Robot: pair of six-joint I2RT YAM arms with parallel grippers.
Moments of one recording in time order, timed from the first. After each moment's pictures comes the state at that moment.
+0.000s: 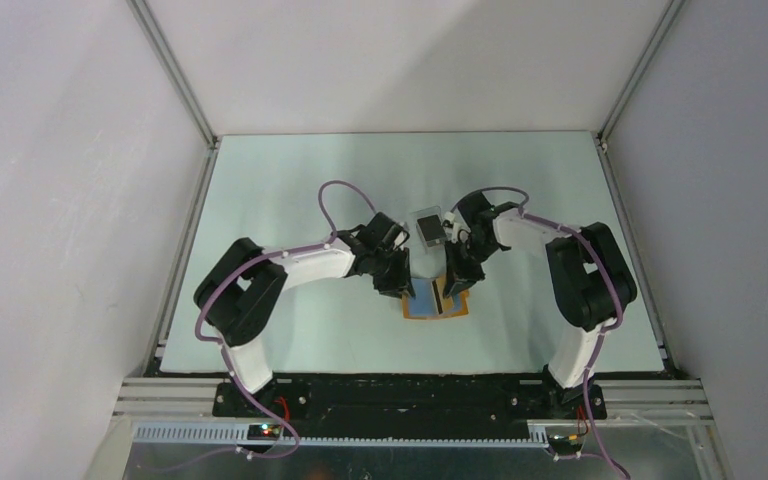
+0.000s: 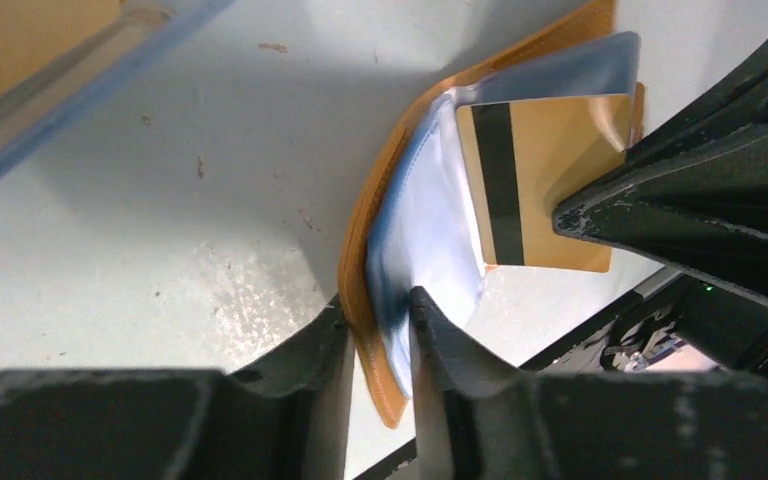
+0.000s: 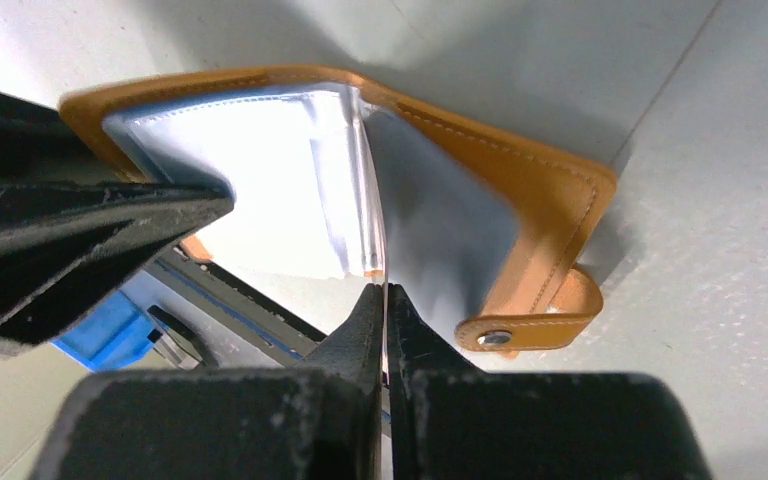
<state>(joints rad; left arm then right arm) -0.74 1.78 1.05 -0.32 0.30 -0.72 0.44 1.82 1.15 -0.74 -0.52 0.28</state>
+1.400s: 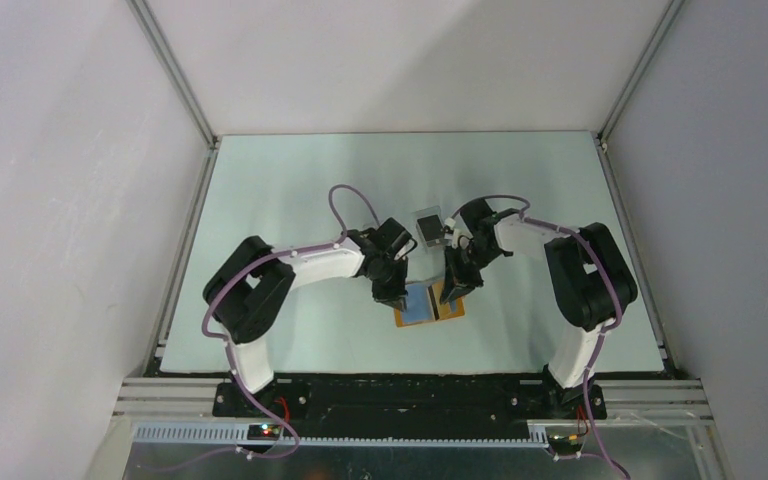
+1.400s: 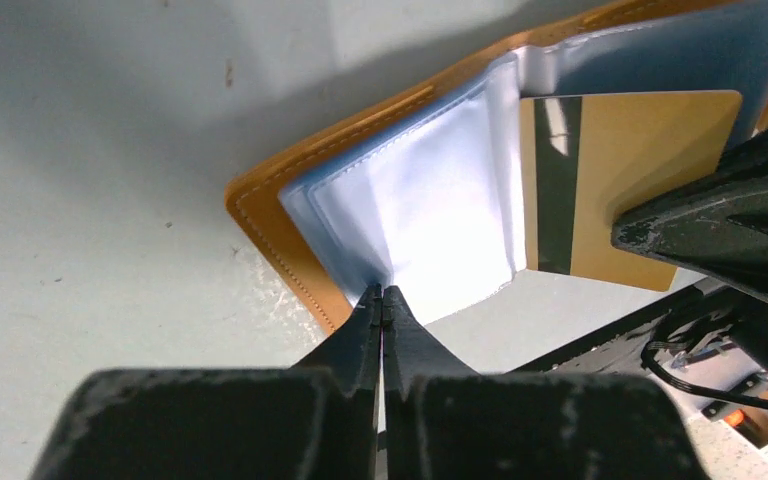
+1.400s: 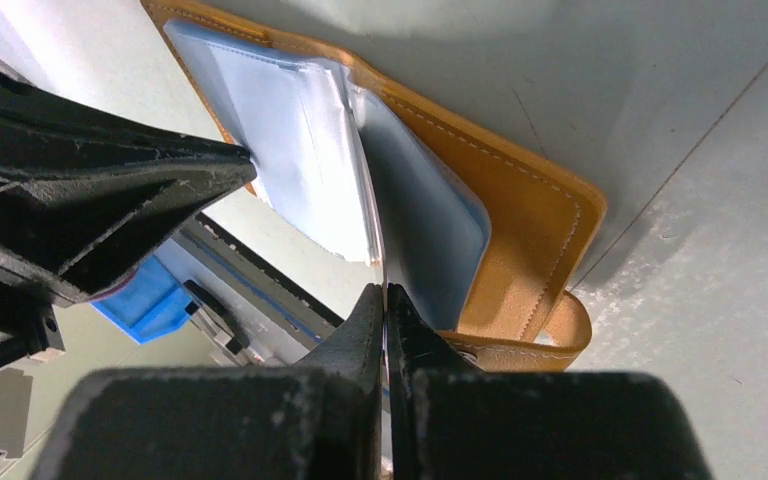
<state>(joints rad) -0.79 1.82 1.12 -0.51 0.23 -0.73 0.43 1.82 1.08 -0.69 -0.63 0.30</state>
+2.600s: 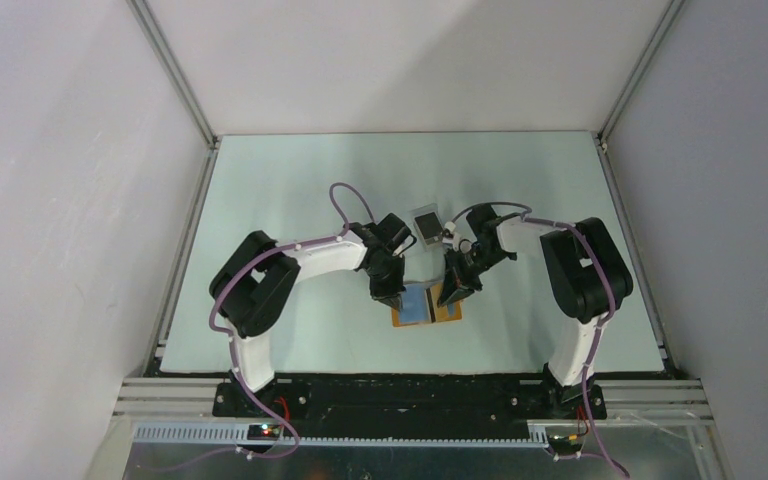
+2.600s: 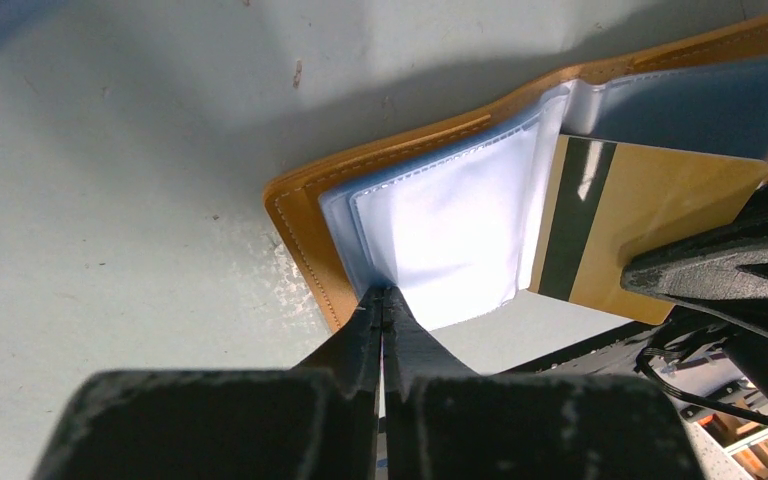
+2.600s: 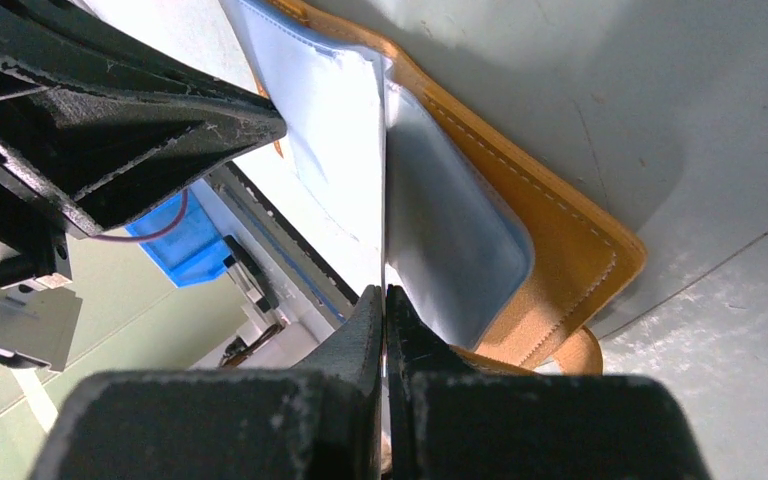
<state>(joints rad) -0.76 1.87 1.17 -0.62 0.24 -0.76 0.39 1.87 1.04 -0.63 -0.83 0.22</state>
